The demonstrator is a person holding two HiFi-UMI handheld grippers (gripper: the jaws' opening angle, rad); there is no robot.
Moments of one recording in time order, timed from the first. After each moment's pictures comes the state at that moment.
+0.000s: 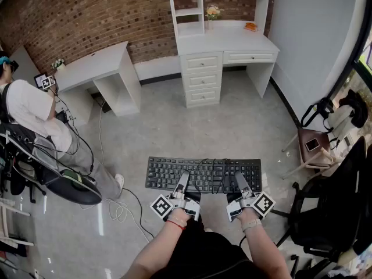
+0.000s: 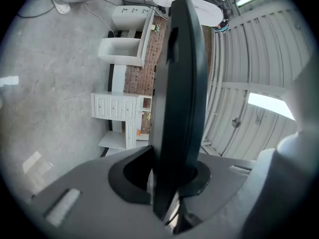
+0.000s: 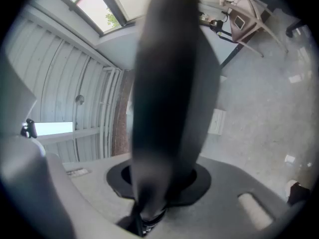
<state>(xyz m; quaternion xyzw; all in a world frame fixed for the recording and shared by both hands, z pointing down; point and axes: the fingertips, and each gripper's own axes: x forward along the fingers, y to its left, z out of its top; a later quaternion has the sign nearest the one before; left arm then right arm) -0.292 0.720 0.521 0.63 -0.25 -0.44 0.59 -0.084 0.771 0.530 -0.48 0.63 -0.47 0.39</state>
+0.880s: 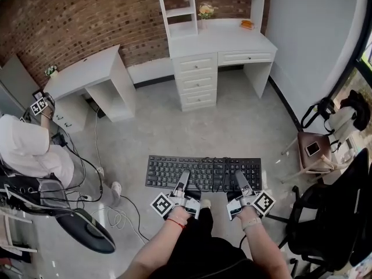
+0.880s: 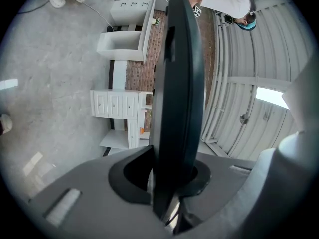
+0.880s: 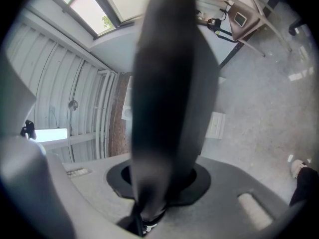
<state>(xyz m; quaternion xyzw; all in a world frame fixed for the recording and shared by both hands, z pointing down) -0.234 0.645 0.527 0.63 -0.25 -0.42 0.60 -0.029 0.700 0.539 -0.48 0.61 -0.47 0.41</state>
